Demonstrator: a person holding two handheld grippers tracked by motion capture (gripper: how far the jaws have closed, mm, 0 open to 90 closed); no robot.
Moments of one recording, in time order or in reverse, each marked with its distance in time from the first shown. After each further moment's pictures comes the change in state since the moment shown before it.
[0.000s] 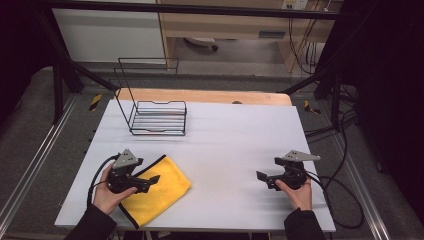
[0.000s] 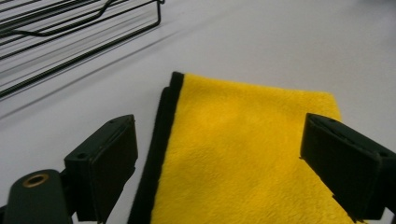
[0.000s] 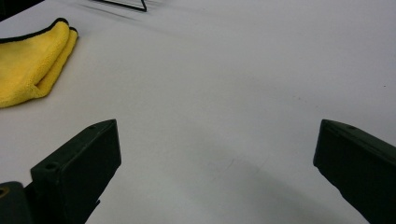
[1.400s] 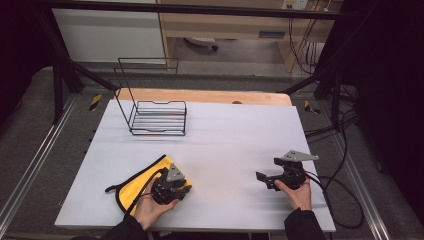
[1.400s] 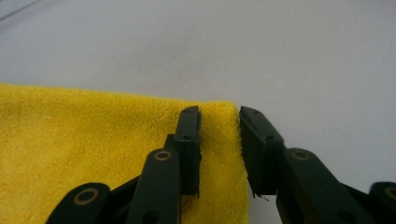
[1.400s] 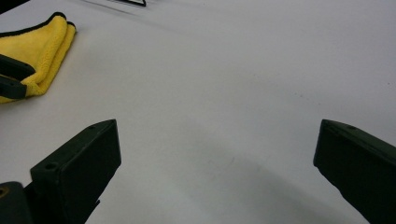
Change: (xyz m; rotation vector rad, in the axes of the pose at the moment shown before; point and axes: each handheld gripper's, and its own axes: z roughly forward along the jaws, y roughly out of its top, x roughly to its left) left arm -0.086 0.010 0.071 0.170 -0.016 0.053; right arm 0.000 -0.001 0.003 0.015 -0.002 -0.015
